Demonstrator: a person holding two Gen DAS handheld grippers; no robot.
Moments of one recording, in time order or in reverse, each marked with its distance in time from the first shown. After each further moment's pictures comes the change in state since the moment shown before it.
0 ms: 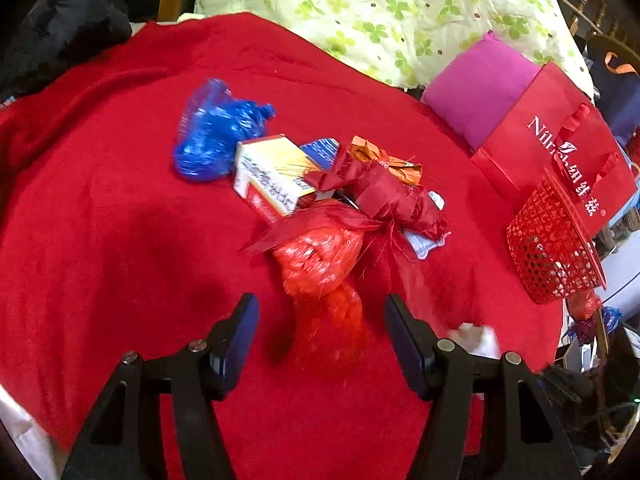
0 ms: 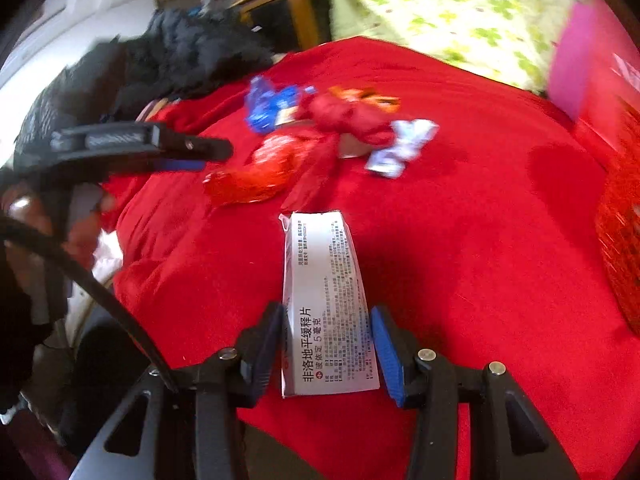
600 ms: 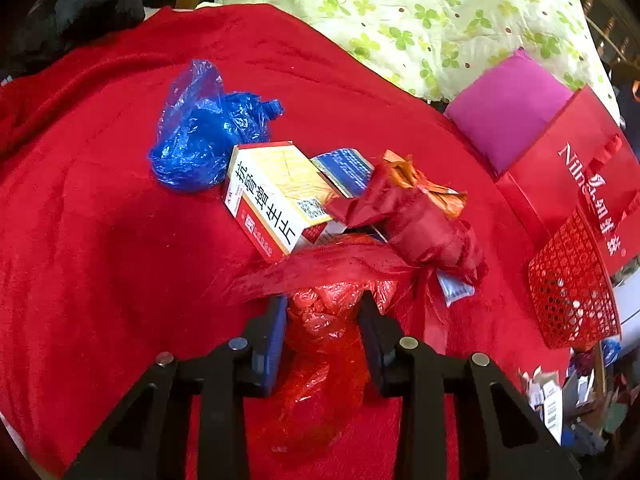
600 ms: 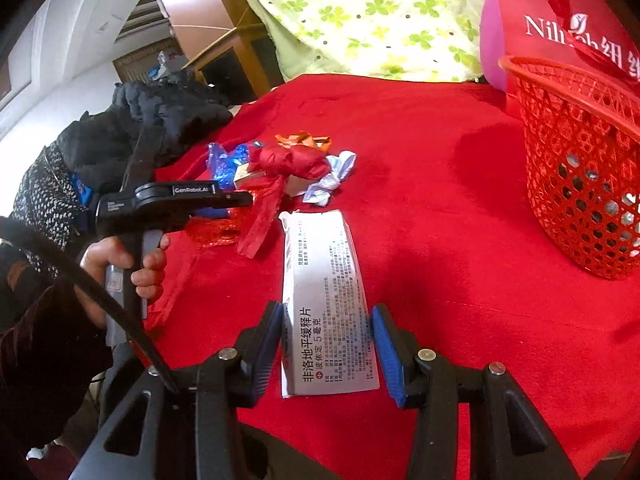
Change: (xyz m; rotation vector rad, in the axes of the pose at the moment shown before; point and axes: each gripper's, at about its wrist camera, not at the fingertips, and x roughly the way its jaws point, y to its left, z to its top) left arm 0.037 0.002 0.018 -0.079 -0.024 0.021; right arm -0.034 -0.013 0.001 0.150 -0.105 -0.008
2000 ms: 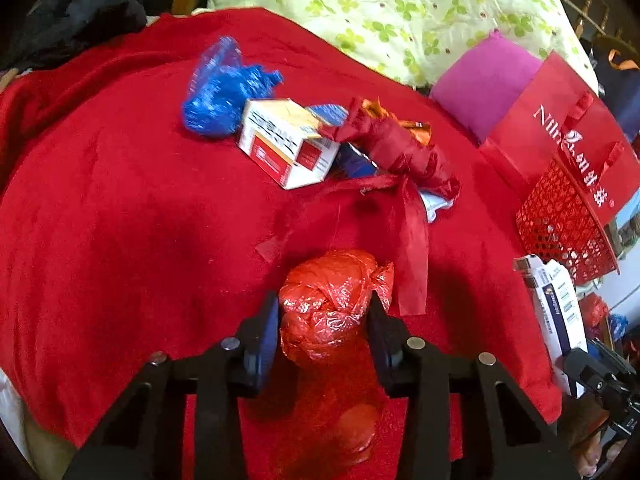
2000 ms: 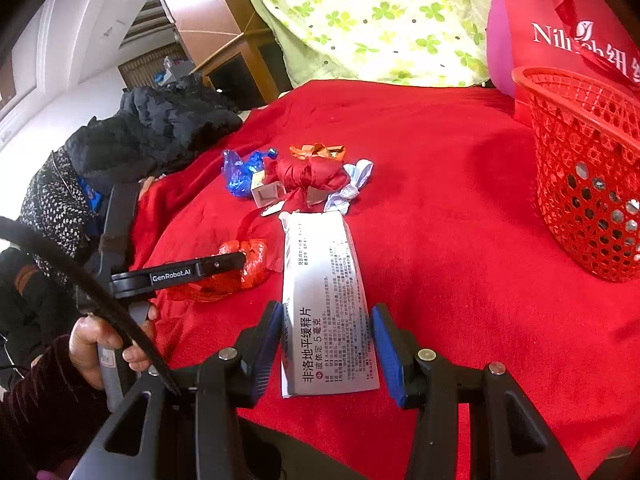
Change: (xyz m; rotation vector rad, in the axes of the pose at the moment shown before) left arm -0.033 0.006 -0.064 0.054 -0.024 0.011; right arm -0.001 0.011 0.010 0.000 0.000 0.032
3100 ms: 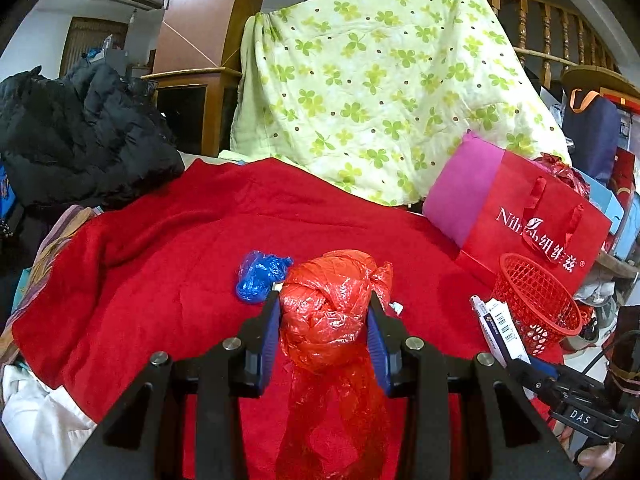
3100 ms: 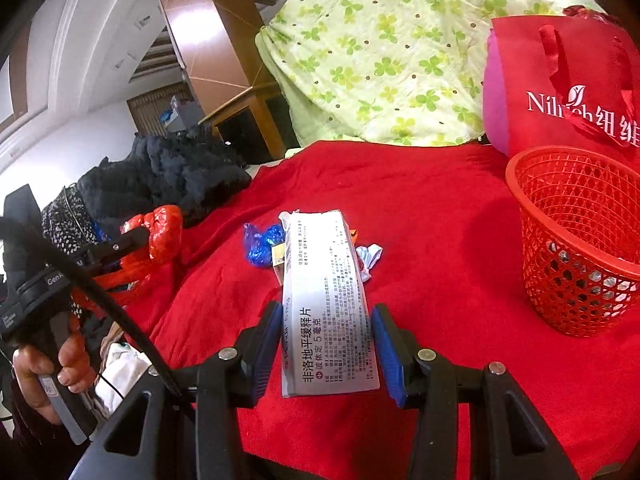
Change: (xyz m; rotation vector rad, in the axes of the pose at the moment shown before) left arm -0.163 -0.053 0.033 0.078 -0.408 0.111; right arm -0.058 0.016 0.036 0.015 -0.200 0.004
